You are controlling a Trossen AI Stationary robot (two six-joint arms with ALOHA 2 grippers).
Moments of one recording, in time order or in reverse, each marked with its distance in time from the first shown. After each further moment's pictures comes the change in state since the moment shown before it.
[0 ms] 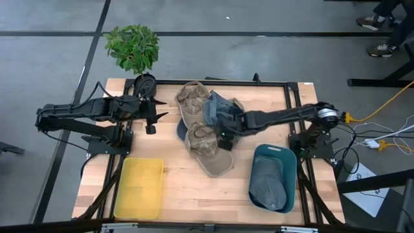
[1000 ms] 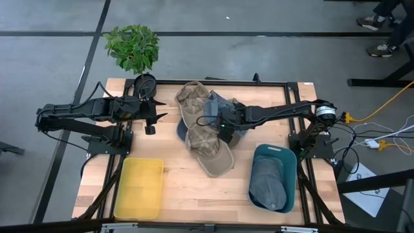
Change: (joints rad) left arm 0.000 0.000 0.000 -0.023 0.002 -0.011; right arm -0.107 0.009 -0.126 0.074 -0.018 0.144
